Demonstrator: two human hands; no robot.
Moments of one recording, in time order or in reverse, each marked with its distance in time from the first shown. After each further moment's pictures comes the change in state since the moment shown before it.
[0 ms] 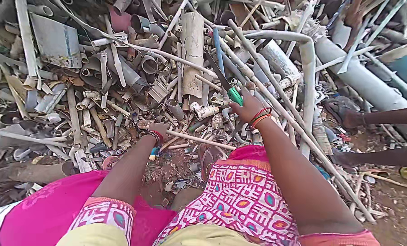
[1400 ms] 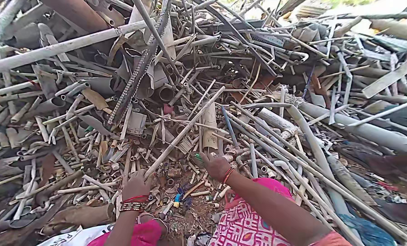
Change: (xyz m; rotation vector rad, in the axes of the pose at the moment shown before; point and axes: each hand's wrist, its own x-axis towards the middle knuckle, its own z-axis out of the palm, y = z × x) left_hand -0.263 -0.053 -0.036 -0.411 0.724 -0.428; right_hand -0.099 -0.113 0.072 -0.396 0.069 -0.639
